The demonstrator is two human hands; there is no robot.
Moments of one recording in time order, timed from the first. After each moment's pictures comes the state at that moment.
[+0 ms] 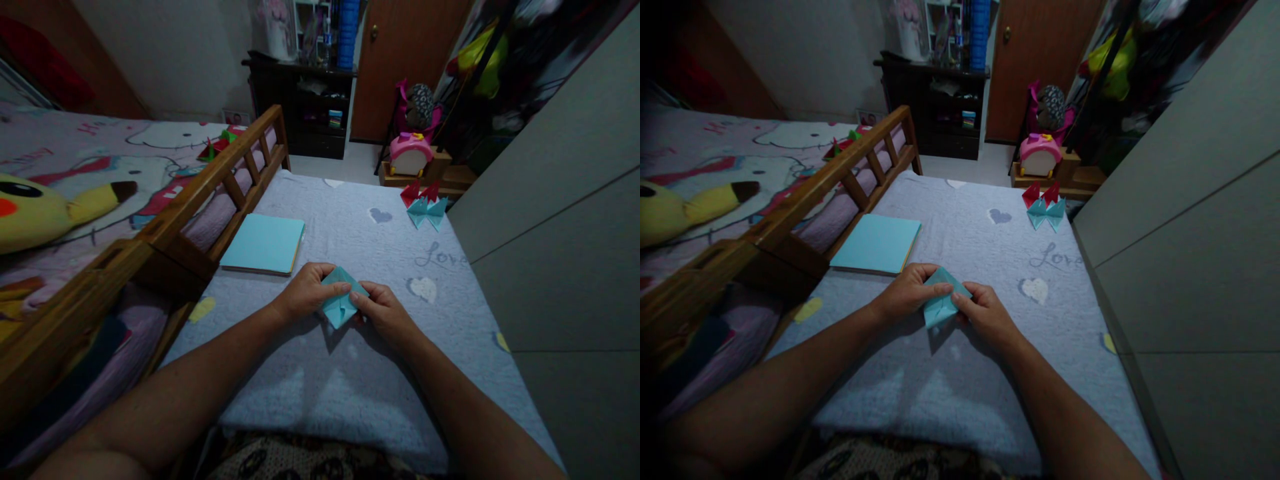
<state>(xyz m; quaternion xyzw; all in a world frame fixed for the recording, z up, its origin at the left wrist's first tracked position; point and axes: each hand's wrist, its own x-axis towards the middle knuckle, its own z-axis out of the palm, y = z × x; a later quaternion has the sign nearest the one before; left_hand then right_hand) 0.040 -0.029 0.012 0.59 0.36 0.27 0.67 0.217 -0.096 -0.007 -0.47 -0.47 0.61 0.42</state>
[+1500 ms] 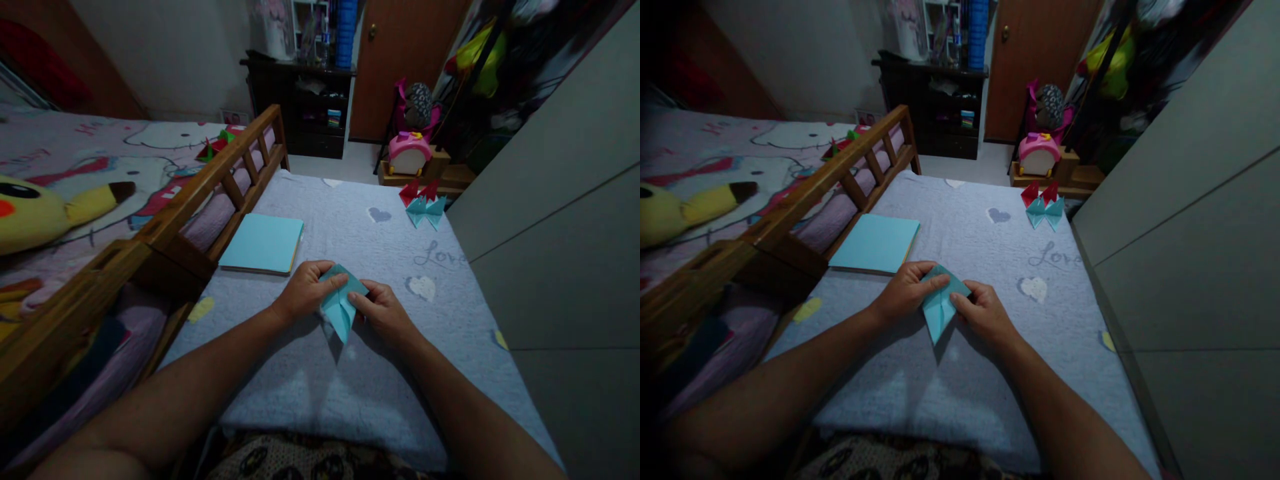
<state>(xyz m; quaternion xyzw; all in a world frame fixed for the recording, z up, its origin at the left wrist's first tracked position) 0.044 -0.033 0.015 0.61 0.37 0.31 0.62 0.216 -0.097 -0.008 -0.50 -0.49 0.57 0.43</state>
